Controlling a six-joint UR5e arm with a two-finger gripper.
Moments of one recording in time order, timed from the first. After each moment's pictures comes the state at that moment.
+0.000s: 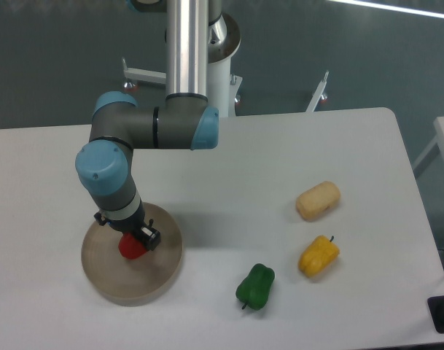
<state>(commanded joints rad) 1.83 -2.19 -1.34 -1.15 1.62 0.61</state>
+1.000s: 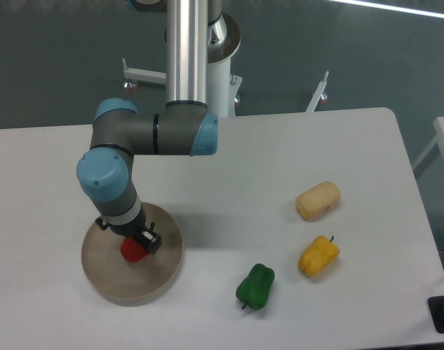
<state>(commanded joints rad) 1.83 -2.19 -1.34 -1.14 1.63 0.63</state>
